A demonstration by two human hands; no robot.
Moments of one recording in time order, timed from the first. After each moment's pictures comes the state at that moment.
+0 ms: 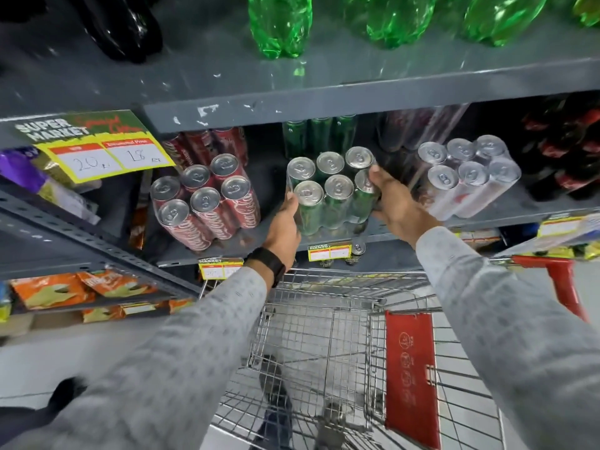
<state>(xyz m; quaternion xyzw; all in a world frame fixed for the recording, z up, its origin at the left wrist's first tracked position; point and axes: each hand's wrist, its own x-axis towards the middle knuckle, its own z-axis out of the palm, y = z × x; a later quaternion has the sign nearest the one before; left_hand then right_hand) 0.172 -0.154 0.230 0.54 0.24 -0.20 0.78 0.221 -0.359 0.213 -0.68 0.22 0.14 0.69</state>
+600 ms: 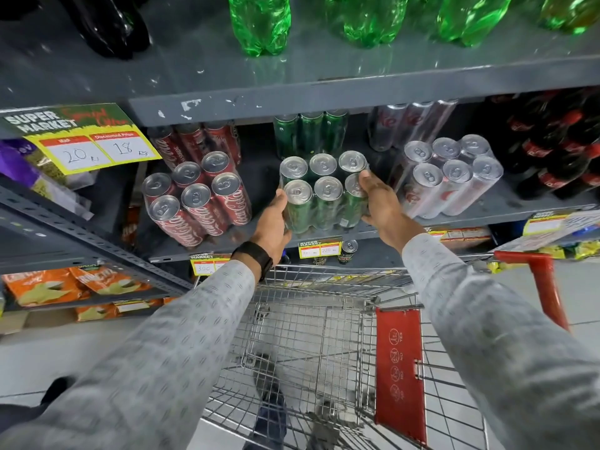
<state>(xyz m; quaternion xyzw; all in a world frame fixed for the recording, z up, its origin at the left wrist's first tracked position) 0.171 -0.152 0.222 0.57 0.25 -0.18 0.76 0.206 -0.359 0.209 -0.72 0.22 0.12 0.65</state>
